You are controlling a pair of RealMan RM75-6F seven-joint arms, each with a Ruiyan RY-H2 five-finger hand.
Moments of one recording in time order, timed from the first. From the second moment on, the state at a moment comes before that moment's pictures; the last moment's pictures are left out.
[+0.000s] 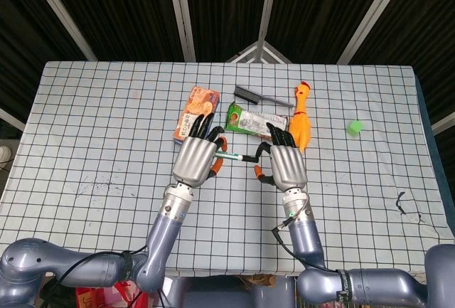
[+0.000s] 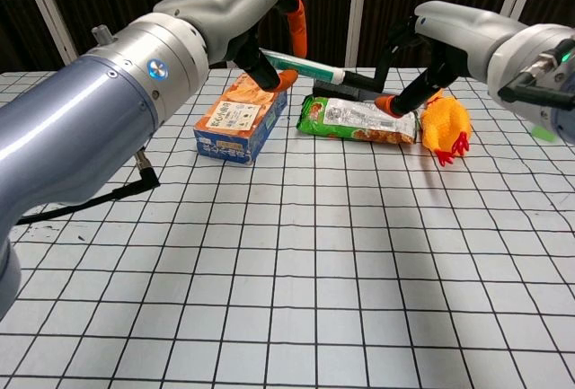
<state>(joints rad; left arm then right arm) -0.93 -1.85 -0.36 -1.65 0.99 1.36 0.79 0.76 -1.61 0.37 -1.92 -0.70 1.43 -0.67</state>
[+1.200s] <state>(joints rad) -0.95 -1.88 -0.37 -1.62 1.02 1.35 0.80 0.77 -1.61 0.38 -1.95 -0.68 1.46 -0.70</state>
